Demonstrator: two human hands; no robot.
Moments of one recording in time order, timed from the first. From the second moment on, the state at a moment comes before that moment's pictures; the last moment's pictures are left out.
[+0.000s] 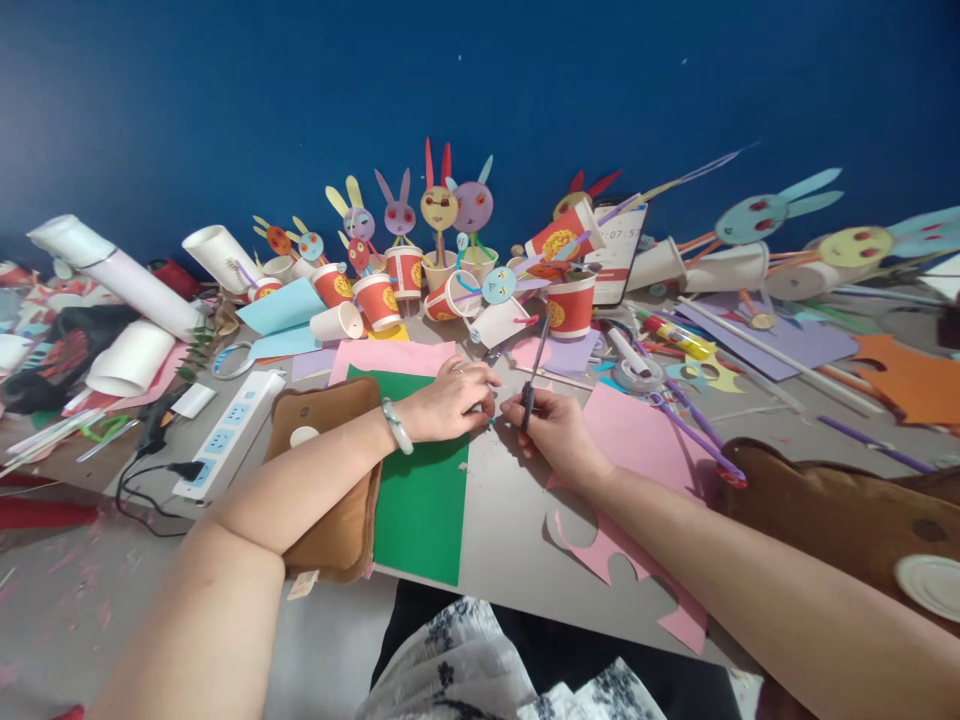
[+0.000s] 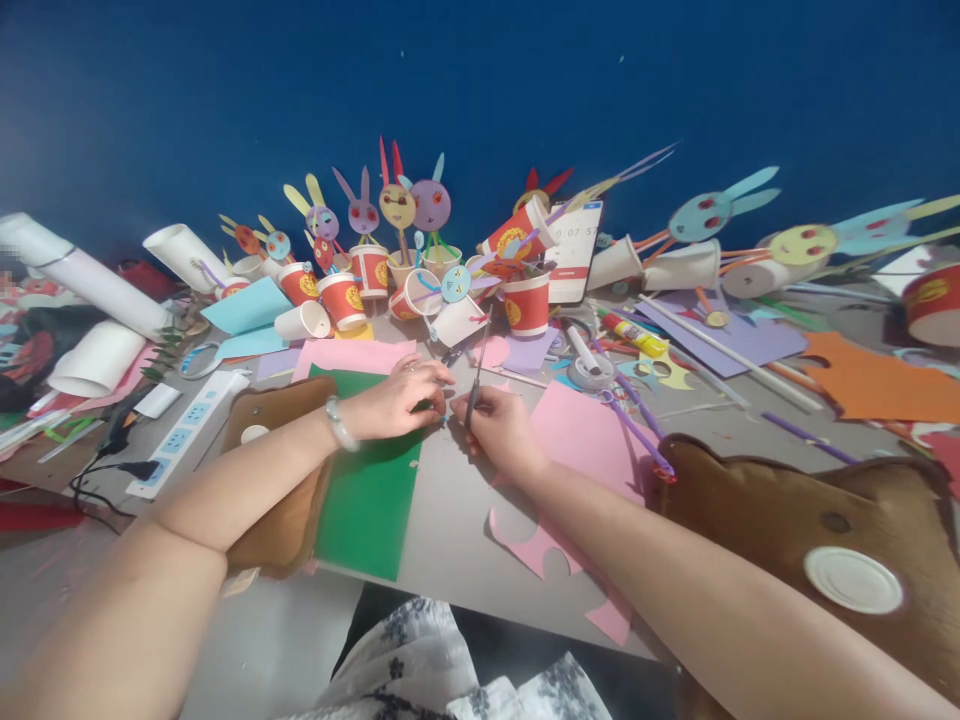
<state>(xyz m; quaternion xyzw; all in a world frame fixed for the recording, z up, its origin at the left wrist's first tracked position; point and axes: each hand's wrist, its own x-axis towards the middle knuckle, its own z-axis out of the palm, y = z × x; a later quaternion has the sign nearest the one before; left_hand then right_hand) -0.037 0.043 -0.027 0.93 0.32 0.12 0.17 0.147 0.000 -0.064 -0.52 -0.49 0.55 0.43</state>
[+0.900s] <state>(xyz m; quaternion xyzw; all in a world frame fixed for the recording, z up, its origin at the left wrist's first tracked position) -0.028 0.027 -0.014 0.74 0.44 0.24 0.45 0.147 -0.009 -0.051 -0.48 -0.56 0.48 0.48</state>
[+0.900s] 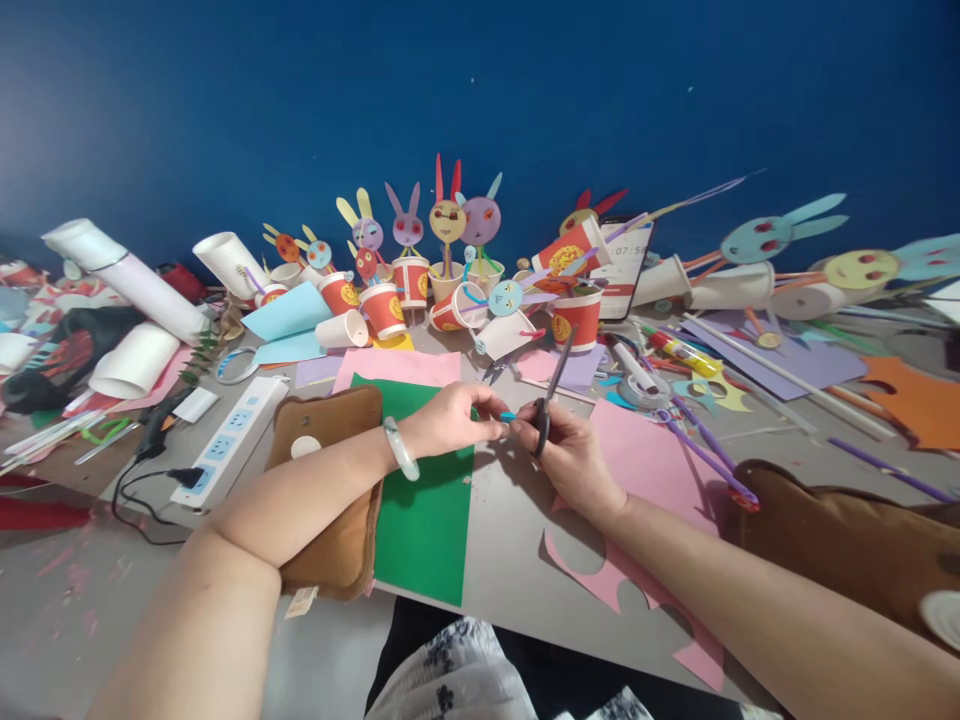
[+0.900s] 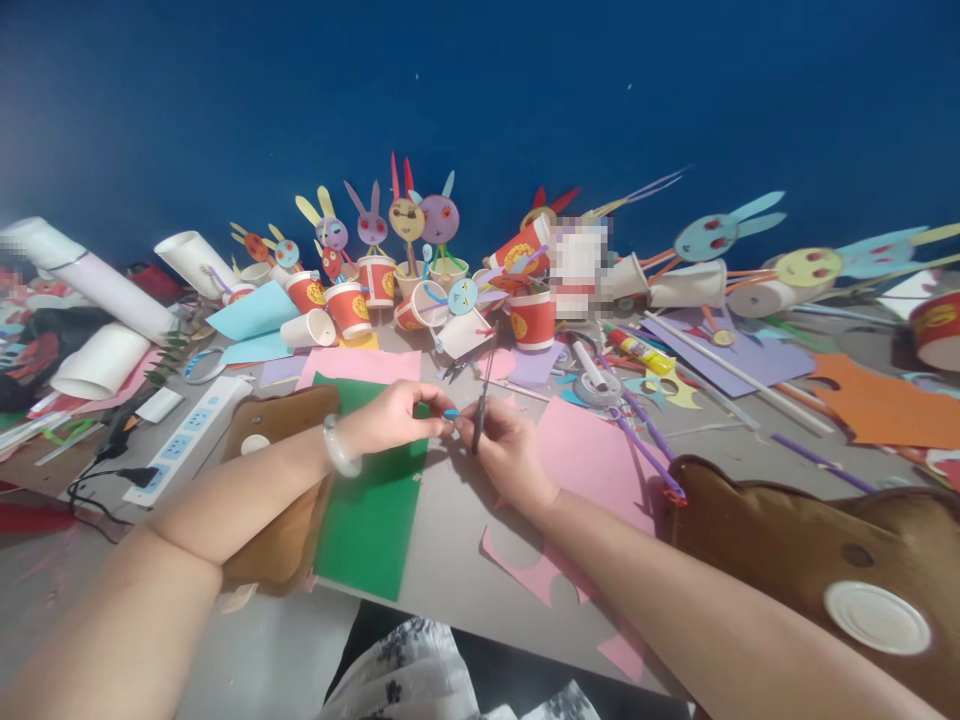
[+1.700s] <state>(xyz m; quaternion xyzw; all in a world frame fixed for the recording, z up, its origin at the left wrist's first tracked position) -0.025 0.024 -0.010 0.72 0.43 0.31 0.45 0.150 -0.012 -0.052 -0.48 -0.57 0.46 0.49</state>
